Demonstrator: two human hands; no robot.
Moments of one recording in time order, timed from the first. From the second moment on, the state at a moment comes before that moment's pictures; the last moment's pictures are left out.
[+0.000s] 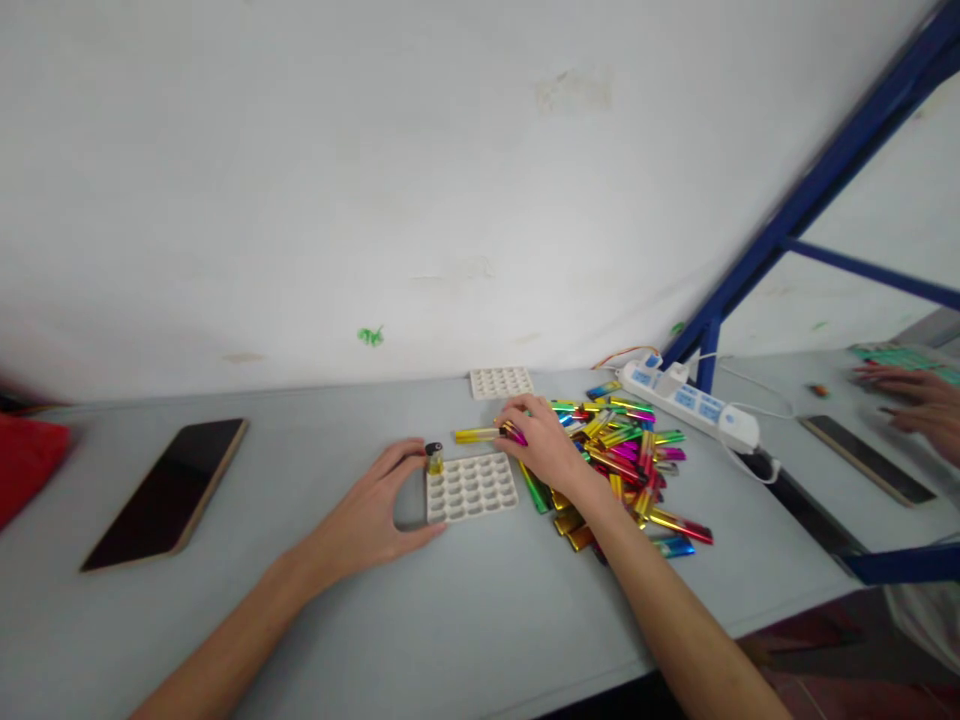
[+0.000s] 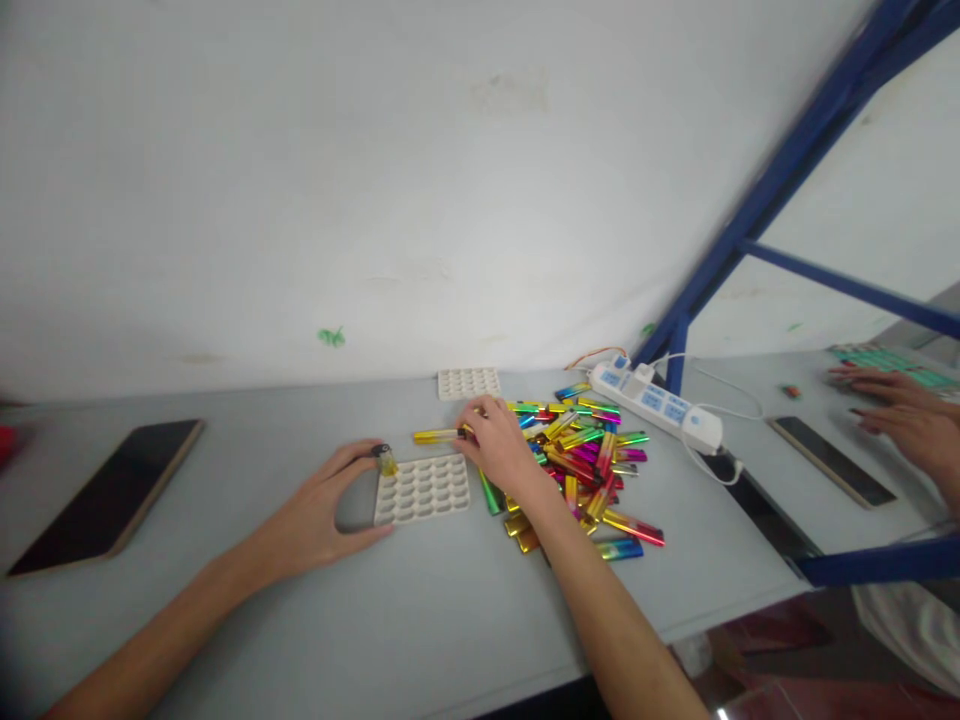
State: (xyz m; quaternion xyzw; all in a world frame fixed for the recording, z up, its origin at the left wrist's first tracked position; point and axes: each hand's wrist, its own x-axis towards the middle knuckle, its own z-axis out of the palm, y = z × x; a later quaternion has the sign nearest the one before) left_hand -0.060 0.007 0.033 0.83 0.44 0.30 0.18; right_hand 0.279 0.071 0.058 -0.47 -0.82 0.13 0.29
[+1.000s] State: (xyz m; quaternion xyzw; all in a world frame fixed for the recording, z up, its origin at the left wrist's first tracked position) left_hand -0.035 0.038 0.027 0.82 0.42 0.33 0.21; right_hand 0.226 0.049 0.064 -0.54 -0.62 0.35 0.45
